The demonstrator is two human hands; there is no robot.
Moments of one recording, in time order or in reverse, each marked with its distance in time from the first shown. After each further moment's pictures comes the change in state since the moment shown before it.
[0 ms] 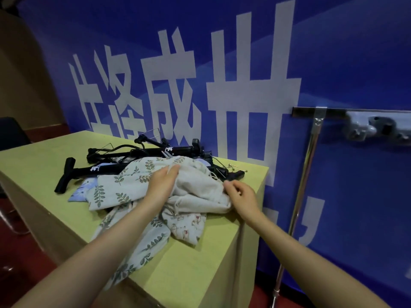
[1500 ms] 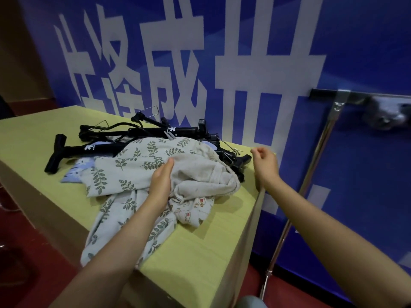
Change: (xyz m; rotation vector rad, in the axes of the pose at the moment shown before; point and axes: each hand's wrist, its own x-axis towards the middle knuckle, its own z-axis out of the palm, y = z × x) left_hand 0.006 -0.055 0.009 -0.460 0.016 -0.157; right_hand 0.070 0.012 -0.017 -0.149 0.301 0.118
